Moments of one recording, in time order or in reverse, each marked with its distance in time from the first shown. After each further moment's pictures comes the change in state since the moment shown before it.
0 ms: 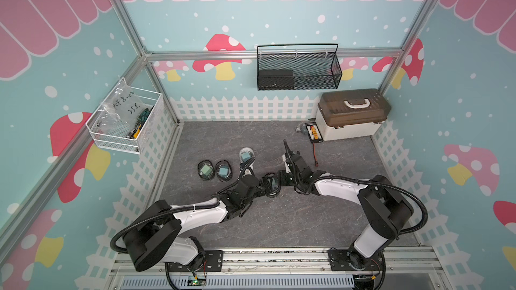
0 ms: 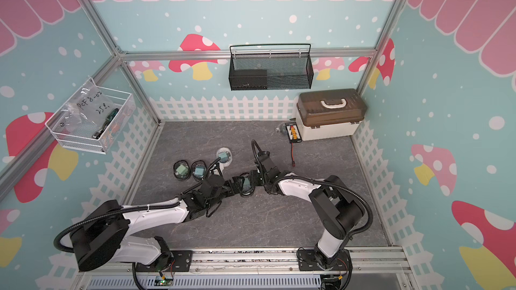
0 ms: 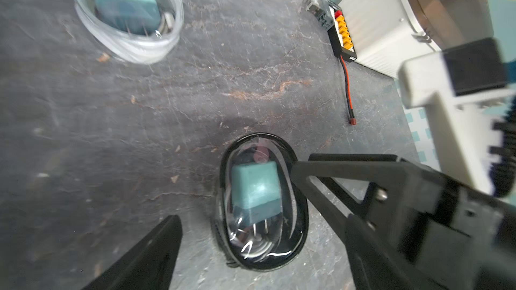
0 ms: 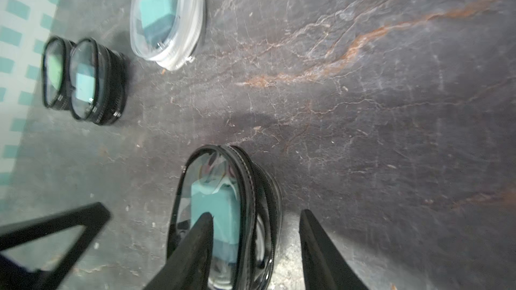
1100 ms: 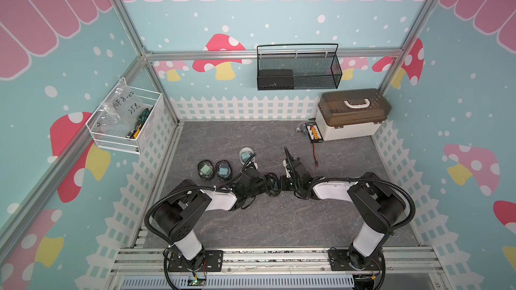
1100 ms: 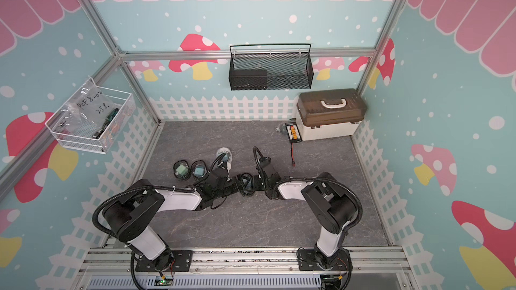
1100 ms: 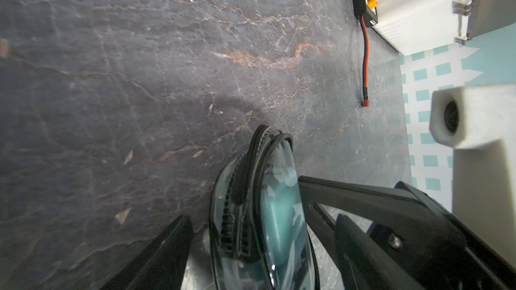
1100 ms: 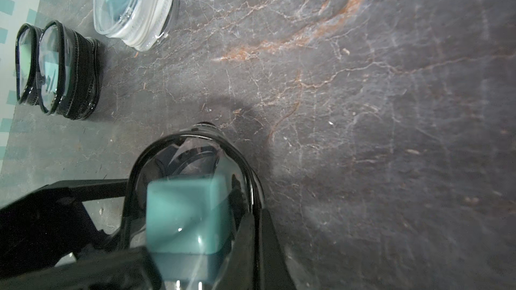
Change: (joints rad) left arm 0.126 0.324 0.095 0.158 0.336 -0.067; right arm 0.000 0.053 -0.096 0.167 -0.020 0.046
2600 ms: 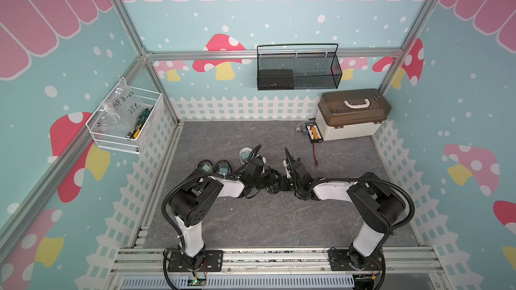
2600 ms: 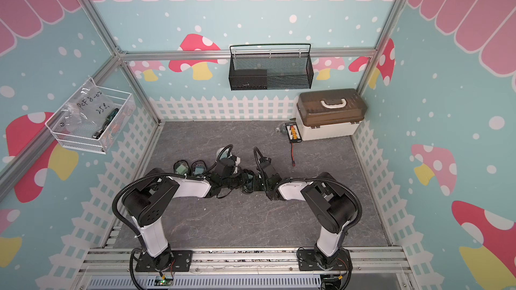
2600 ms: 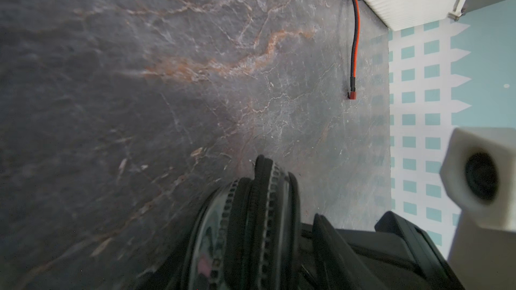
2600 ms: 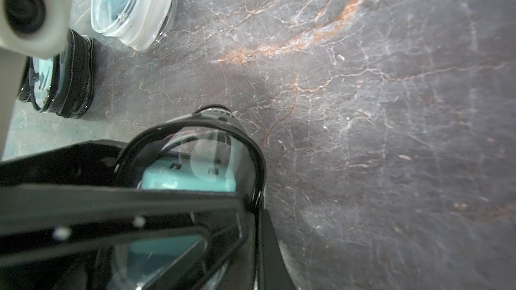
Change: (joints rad) left arm 0.053 0.184 0.214 -0.071 0.211 0.034; right arm -0.002 0.003 -0.011 0.023 0.014 -0.037
